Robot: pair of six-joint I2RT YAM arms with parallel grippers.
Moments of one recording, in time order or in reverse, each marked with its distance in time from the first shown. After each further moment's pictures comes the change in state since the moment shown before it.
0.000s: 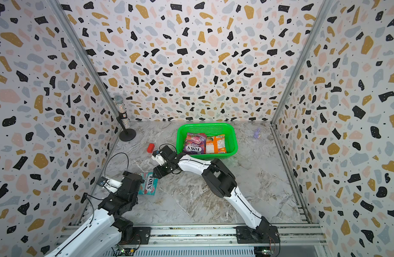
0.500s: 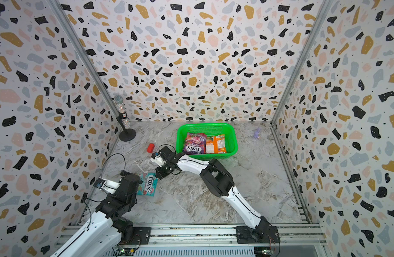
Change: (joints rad) left arm 0.000 -0.034 -0.002 -0.001 -0.026 -0.014; right arm 0.000 0.046 0.054 -0.048 -0.060 -0.033
